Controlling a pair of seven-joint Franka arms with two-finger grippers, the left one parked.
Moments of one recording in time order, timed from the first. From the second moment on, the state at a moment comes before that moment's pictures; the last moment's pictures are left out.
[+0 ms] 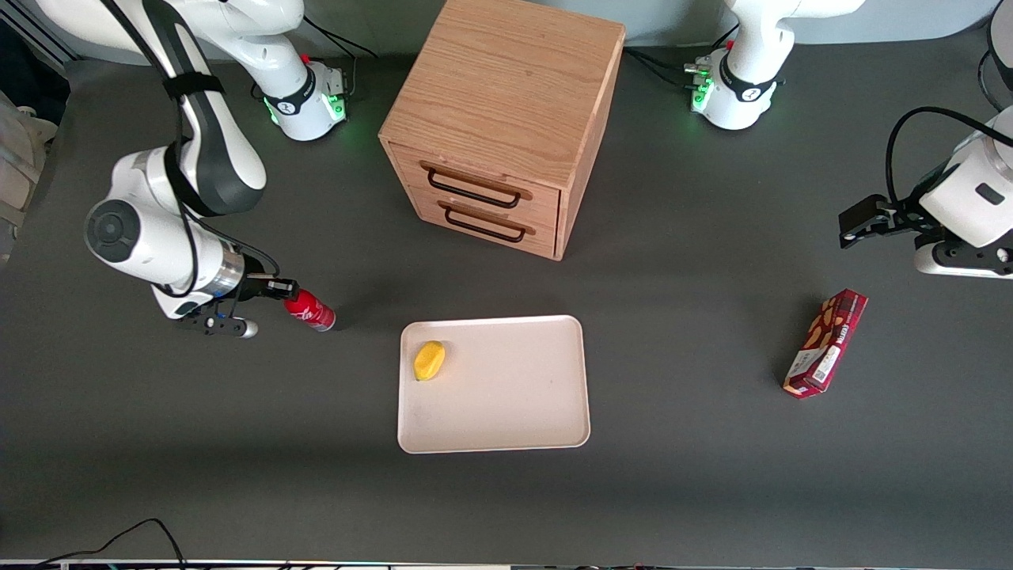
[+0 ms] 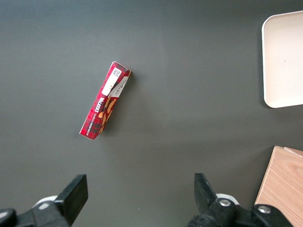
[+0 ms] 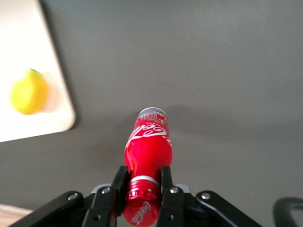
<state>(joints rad) -0.01 0.16 0.17 -1.94 0.08 2.02 0.29</state>
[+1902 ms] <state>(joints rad) 0.29 0.88 0.11 -1.03 0.08 1.99 0.49</state>
